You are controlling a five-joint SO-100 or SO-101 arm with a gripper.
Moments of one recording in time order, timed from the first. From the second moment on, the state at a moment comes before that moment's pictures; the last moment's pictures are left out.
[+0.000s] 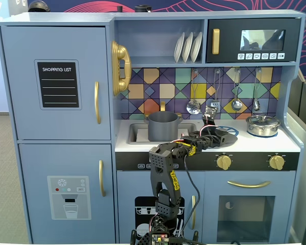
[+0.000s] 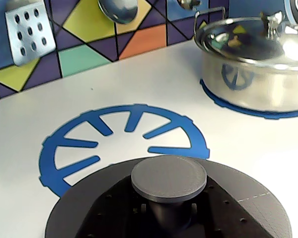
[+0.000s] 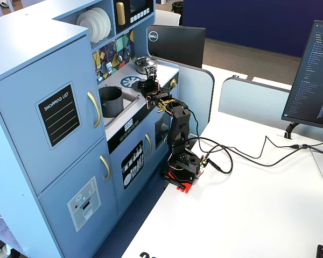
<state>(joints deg) 34.4 101.1 113.1 -13.5 -90.9</state>
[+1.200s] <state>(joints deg) 33.1 113.2 116.5 -11.9 -90.9</state>
